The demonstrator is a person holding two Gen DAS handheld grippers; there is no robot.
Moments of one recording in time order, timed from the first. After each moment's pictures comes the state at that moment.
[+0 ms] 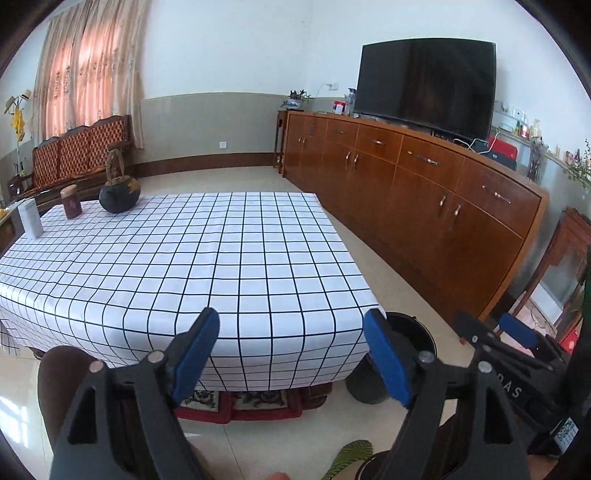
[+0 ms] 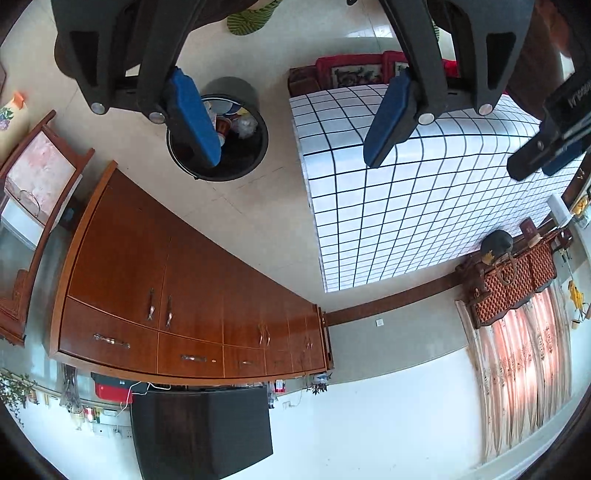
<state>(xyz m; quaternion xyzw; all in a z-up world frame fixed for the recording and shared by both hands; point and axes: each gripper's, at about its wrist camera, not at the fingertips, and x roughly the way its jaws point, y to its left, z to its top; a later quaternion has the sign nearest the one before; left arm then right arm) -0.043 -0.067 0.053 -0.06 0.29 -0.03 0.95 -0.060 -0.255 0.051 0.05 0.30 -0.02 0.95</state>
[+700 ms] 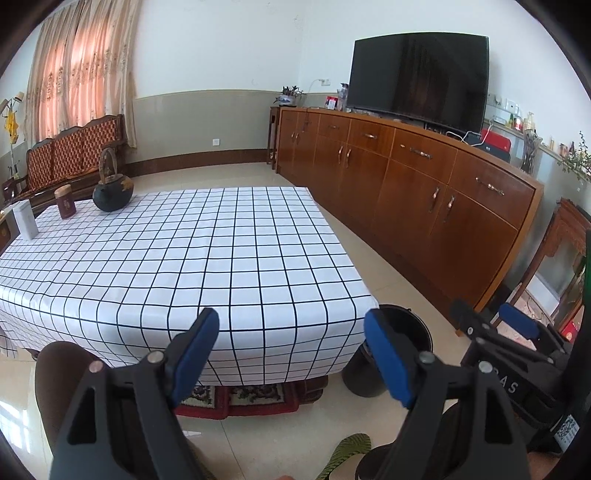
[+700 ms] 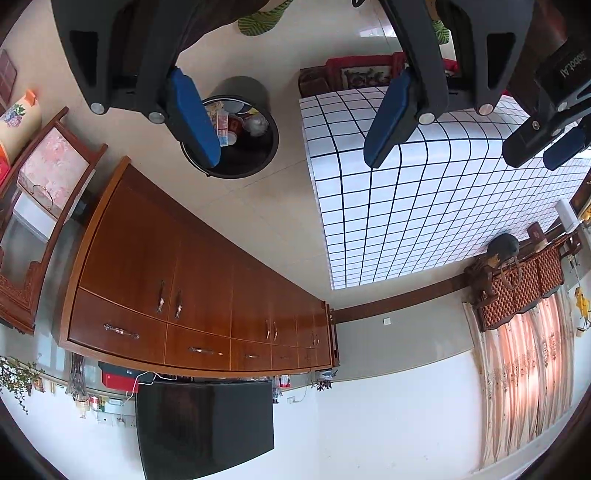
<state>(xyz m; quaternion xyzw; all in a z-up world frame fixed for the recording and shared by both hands) -0.057 -0.064 0.050 -0.05 0.30 -0.04 0.95 -0.068 -0.252 0.051 0.03 0.29 -0.04 0.95</state>
